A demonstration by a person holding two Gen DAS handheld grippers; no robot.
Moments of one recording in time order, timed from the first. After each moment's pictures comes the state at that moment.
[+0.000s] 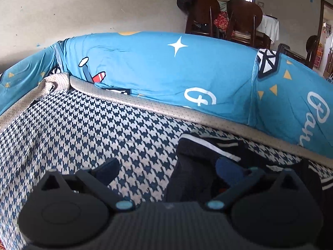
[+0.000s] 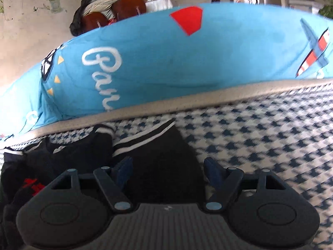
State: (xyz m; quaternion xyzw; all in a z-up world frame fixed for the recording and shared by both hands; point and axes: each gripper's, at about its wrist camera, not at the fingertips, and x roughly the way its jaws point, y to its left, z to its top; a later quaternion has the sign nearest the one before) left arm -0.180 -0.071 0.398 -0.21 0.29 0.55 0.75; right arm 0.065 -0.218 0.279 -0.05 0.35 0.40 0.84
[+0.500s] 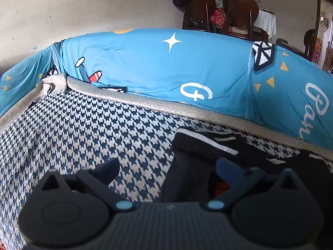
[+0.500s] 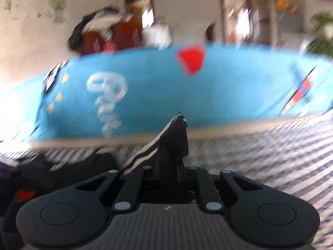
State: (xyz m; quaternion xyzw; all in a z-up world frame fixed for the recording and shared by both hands) left arm -0.177 -0.073 0.393 -0.20 0.30 0.54 0.76; right arm 0.030 -0.220 0.313 -0.07 0.23 0.34 0.91
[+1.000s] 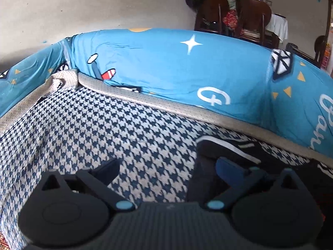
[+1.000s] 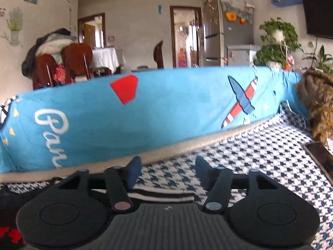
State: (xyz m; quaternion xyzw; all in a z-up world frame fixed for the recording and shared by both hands) left arm -0.200 -0.051 0.398 -0.22 0.30 0.56 0.74; right arm 0.043 -0.254 0.325 -0.03 0.21 0.23 0.95
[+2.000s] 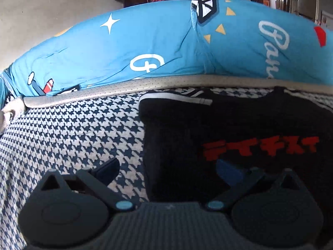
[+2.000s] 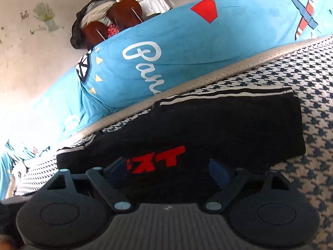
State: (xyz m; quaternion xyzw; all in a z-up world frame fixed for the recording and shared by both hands) left arm -0.167 -0.082 0.344 -0.11 0.40 0.42 0.81; right arm -0.041 -0.227 0.293 0.05 0.41 0.40 0.82
